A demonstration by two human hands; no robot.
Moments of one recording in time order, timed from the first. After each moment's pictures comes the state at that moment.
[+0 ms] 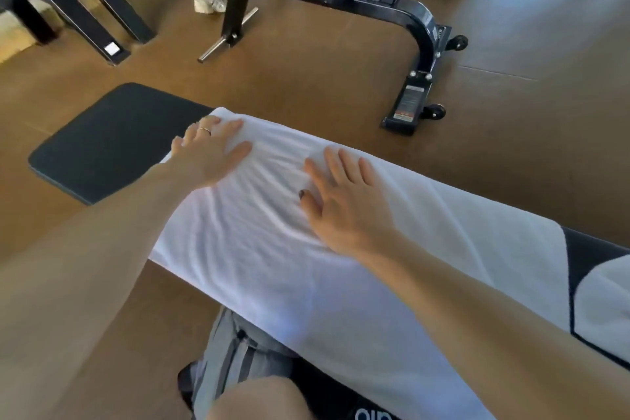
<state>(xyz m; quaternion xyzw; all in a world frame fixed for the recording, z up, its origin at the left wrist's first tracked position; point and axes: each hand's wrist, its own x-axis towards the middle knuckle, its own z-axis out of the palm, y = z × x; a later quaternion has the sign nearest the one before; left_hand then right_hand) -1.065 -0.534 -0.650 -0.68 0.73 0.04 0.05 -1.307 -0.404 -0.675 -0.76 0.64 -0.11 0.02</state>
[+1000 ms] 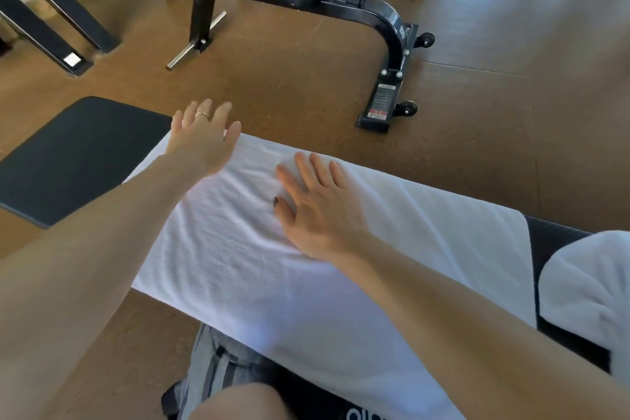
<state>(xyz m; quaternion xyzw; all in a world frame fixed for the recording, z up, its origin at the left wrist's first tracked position) -1.116 -0.562 -0.645 -0.64 0.77 -0.01 0.01 -1.308 -0.405 -0.671 -0.76 0.64 -0.10 0.06</state>
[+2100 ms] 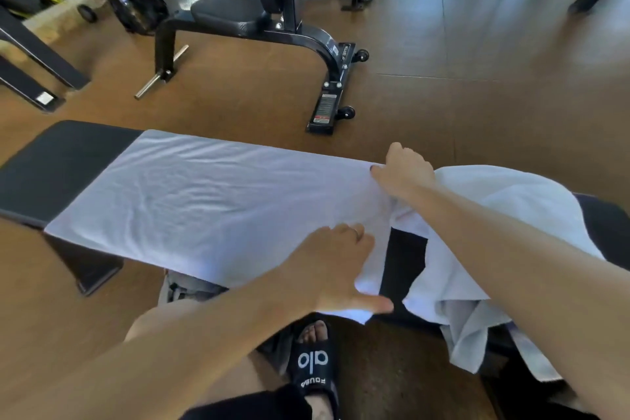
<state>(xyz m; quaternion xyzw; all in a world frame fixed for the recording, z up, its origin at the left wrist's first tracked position) -1.327 -0.221 -0.601 -0.27 0.95 0.07 0.12 -1.530 -0.289 -0.629 -0.50 0.84 -0.10 0.16</state>
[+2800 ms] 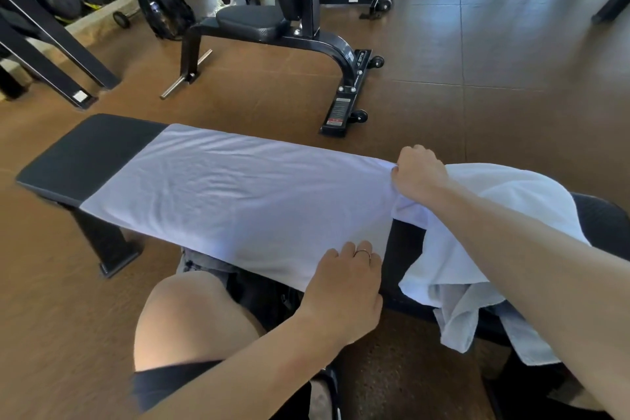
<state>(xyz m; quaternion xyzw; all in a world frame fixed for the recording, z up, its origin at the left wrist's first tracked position) -1.330 -0.149 -0.618 -0.34 0.94 0.00 0.09 -1.542 -0.268 -0.628 -0.57 0.81 -0.10 0.10</state>
